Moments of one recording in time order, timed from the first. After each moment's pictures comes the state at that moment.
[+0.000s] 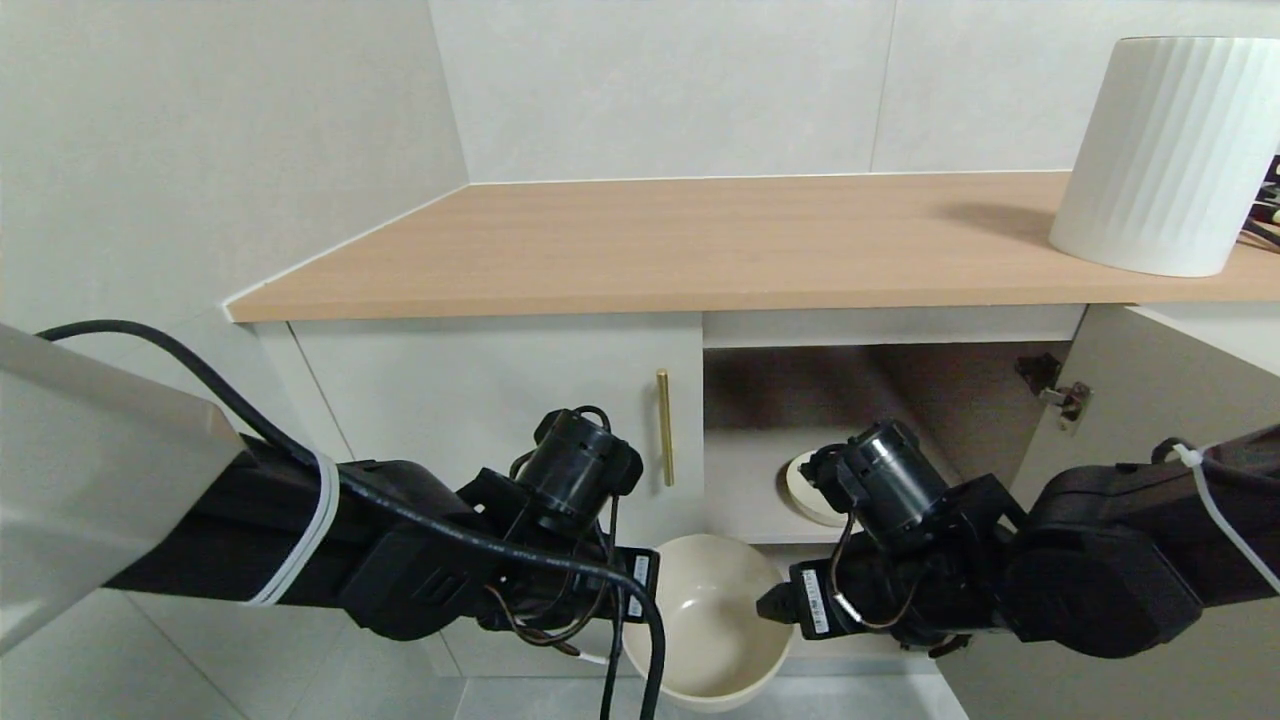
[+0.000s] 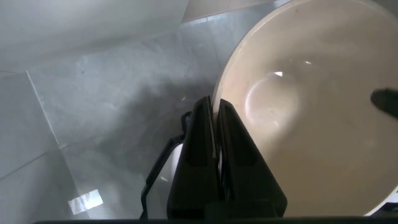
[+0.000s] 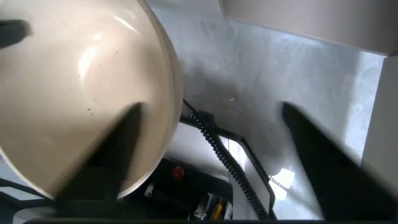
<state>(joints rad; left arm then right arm) -0.67 1.95 -1.00 -0.01 0.05 -0.46 0.74 1.90 -0.97 -0.02 -0.10 0.48</state>
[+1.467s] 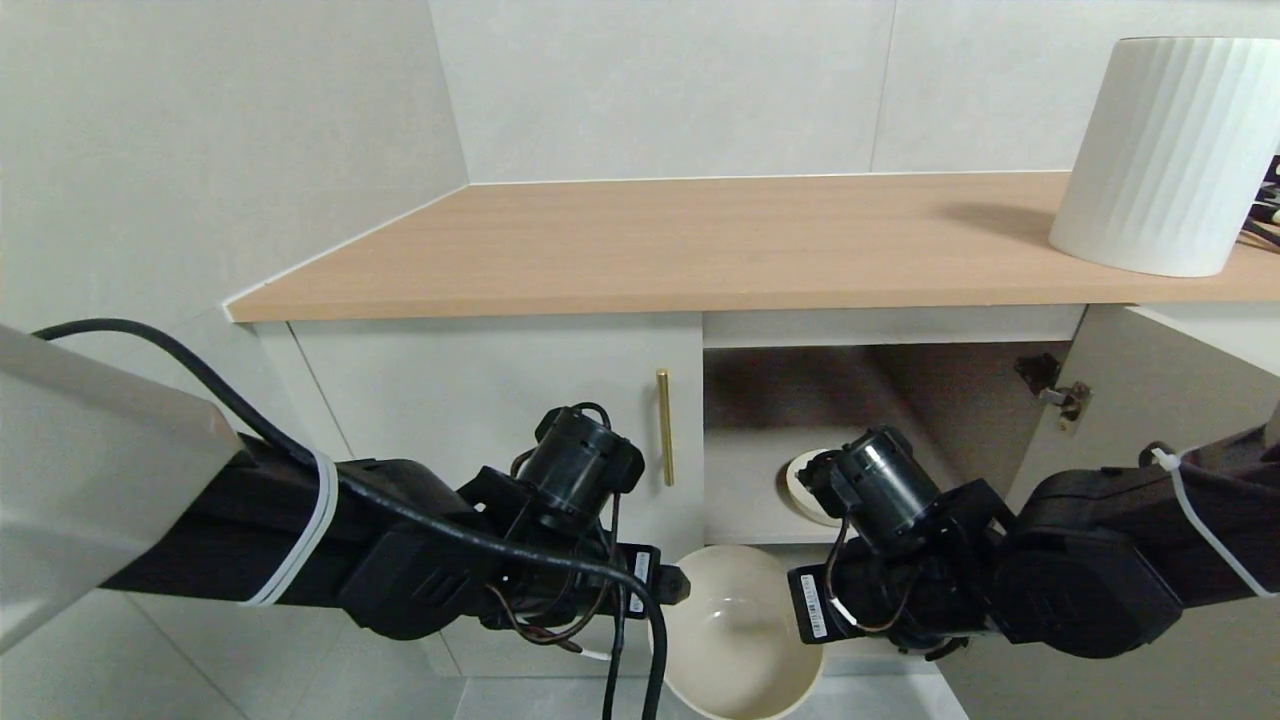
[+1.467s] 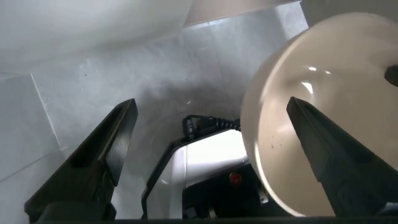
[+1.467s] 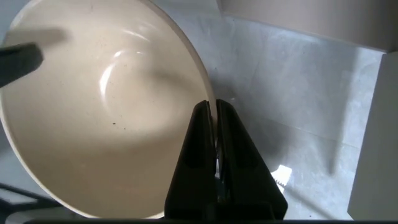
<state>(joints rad) -0.67 1.95 -1.00 -0.02 0.07 -0.46 0.74 1.92 -0.97 -0.02 -0.11 0.48</state>
